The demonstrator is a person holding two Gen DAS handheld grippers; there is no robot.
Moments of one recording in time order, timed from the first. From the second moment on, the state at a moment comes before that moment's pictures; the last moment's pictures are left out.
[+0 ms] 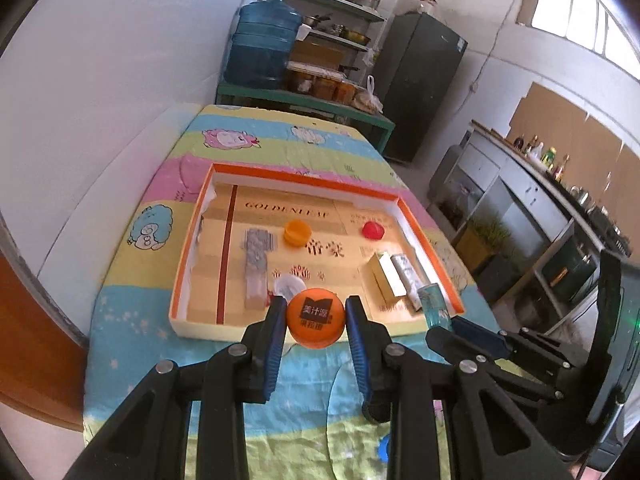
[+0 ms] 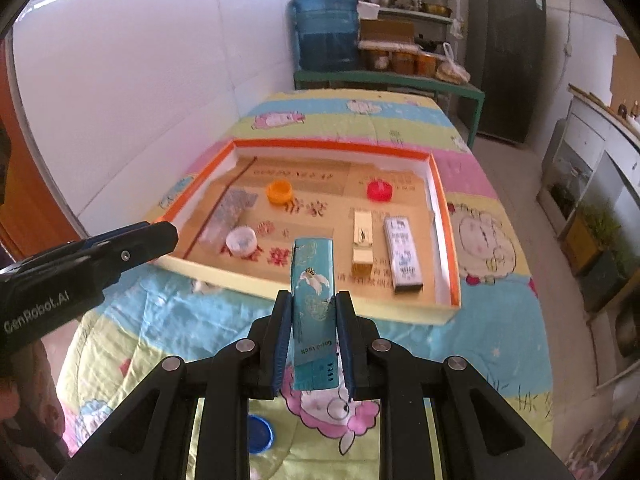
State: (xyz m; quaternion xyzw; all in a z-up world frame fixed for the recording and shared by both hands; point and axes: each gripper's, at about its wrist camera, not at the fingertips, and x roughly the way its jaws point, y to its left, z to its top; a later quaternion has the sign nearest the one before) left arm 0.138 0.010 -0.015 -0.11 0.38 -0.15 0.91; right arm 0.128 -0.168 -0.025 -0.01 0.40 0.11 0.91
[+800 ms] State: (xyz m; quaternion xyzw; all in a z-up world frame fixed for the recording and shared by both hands) left arm 0.195 0.016 0.009 -0.07 0.37 -0.10 0.92; right arm 0.213 -0.188 -0.003 0.06 0.41 0.15 0.90
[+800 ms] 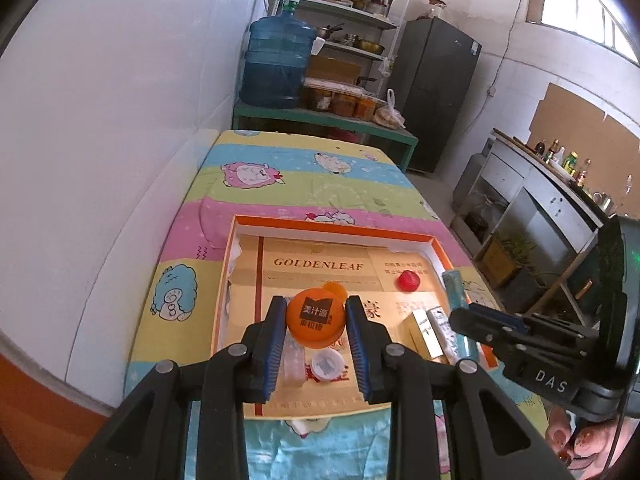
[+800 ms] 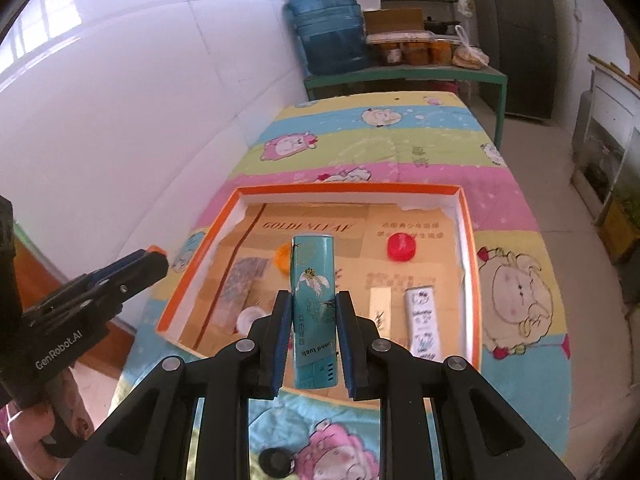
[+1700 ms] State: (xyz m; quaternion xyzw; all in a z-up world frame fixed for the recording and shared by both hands) left arm 0.317 0.008 -0.042 -0.05 0.44 -0.06 0.90; right arm 0.327 -0.163 -0.052 0.01 0.47 0.14 0.87
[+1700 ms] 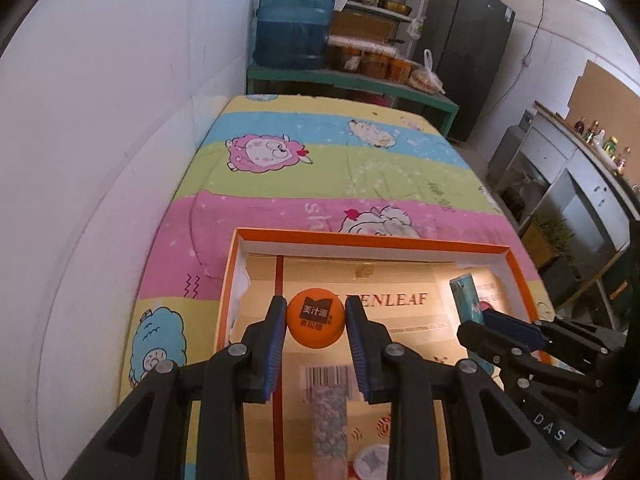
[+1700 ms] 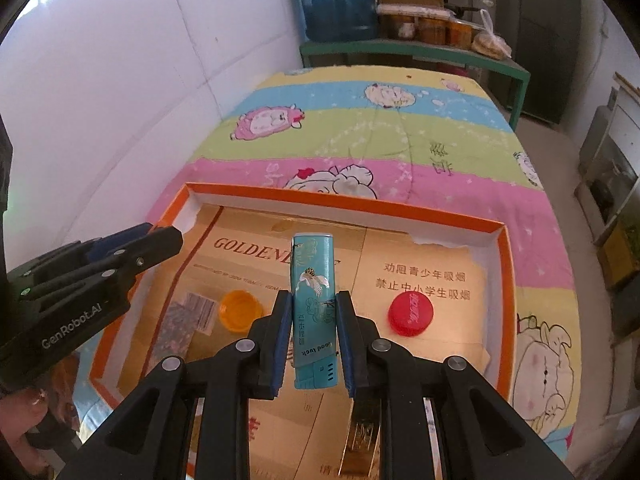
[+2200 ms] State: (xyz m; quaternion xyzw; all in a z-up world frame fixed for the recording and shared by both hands) left arm 0.334 0.005 -0.079 -0.03 0.48 -0.05 0.87; right arm 0.347 -0.157 -0.074 0.00 0.50 0.13 0.86
